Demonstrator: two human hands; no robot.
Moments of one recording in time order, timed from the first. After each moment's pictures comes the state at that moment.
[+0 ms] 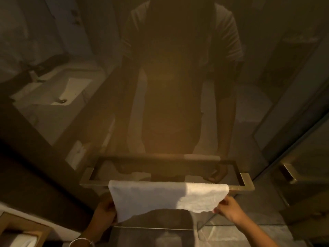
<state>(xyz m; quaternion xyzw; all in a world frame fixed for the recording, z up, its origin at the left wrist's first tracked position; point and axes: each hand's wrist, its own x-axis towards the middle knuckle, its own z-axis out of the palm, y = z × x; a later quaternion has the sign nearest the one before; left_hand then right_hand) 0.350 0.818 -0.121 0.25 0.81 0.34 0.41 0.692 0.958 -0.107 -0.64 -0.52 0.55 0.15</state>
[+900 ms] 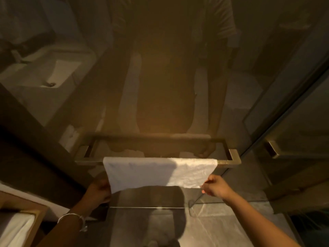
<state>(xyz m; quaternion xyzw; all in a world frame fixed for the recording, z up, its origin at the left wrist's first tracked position) 0.348 0.803 -0.112 0.24 0.76 0.35 0.49 0.695 0.943 -0.100 -0.64 -0.54 0.54 0.08</state>
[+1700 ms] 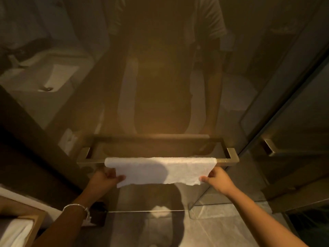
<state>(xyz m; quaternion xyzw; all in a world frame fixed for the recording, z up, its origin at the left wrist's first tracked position) 0.353 0.828 -0.088 0.35 0.79 0.33 0.39 0.690 0.944 -0.082 -0.61 -0.65 0.44 0.13</state>
